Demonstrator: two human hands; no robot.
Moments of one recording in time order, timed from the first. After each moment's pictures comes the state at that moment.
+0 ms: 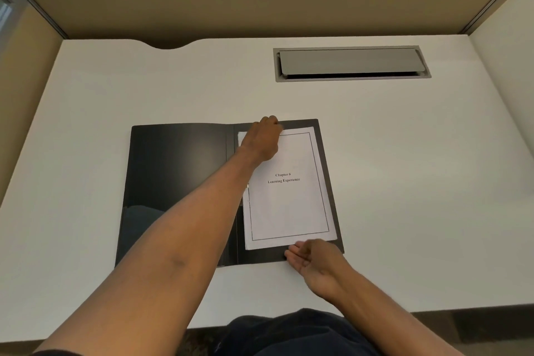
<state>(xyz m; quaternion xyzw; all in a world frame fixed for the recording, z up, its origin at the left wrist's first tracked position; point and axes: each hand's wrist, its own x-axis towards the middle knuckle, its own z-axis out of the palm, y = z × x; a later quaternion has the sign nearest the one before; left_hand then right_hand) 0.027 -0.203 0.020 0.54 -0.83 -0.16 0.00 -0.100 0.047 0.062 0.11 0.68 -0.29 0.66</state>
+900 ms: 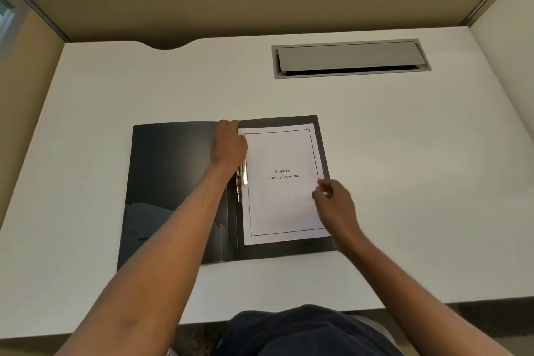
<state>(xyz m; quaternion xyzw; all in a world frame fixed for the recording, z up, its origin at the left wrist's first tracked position) 0.086 -0.166 0.027 0.71 -0.62 -0.26 0.22 -0.129 -0.006 0.076 -0.33 0.78 -0.29 0.45</state>
